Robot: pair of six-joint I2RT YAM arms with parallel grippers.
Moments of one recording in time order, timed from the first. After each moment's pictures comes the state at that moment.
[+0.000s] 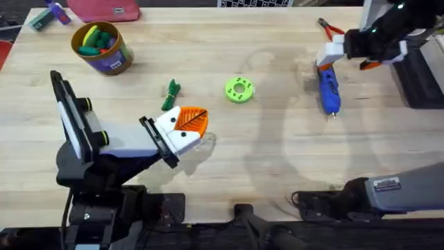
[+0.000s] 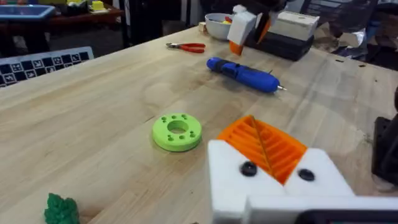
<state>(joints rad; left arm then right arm) 0.00 0.01 0.01 -0.09 0.94 -0.02 -0.10 1.66 1.38 -1.05 0.08 -0.03</state>
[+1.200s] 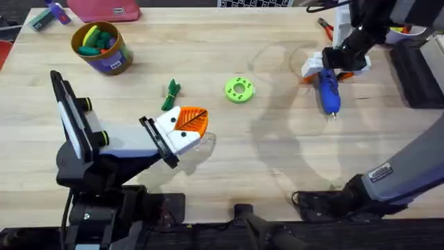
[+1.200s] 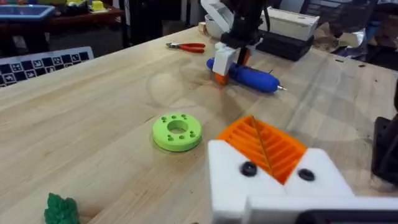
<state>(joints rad) 0.00 0.01 0.01 -0.09 0.94 -0.02 -0.12 1.94 1.39 -0.90 0.04 -0.10</state>
